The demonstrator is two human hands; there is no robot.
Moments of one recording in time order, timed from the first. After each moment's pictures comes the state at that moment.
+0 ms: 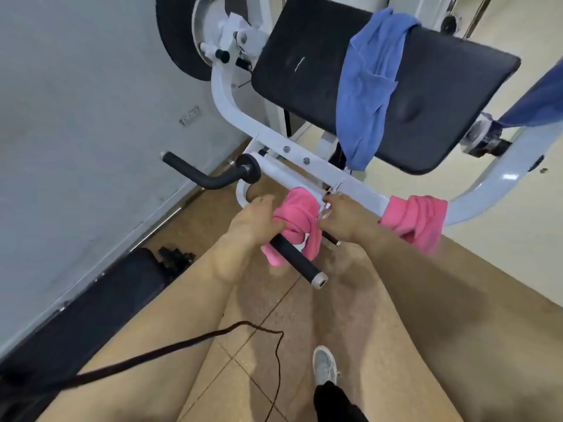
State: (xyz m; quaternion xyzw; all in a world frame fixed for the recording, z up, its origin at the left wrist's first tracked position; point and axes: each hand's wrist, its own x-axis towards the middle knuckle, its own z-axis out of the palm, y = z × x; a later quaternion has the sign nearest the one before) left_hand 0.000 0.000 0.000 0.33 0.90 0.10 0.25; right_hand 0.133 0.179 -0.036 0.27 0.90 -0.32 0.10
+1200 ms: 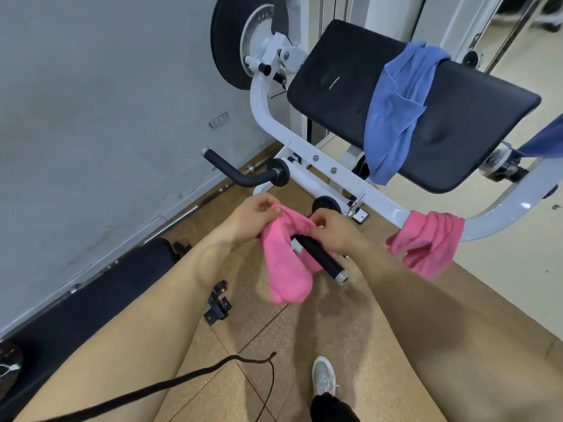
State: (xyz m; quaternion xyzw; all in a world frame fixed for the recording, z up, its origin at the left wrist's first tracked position) left_hand 0.000 -0.079 0.070 0.22 0.81 0.41 0.36; right_hand 0.114 0.098 0.004 0.24 0.87 -0.42 0.09
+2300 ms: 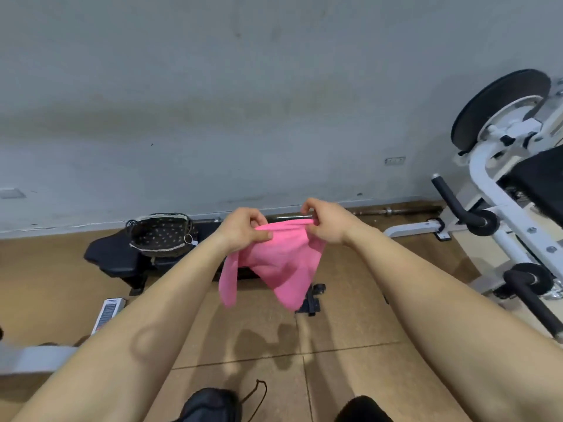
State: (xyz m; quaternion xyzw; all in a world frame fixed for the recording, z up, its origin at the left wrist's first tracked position) left_hand 0.066 -0.648 0.128 0.00 0.90 0.41 0.12; right_hand 0.042 -0.411 0.142 -0.17 0.95 -0.24 0.13
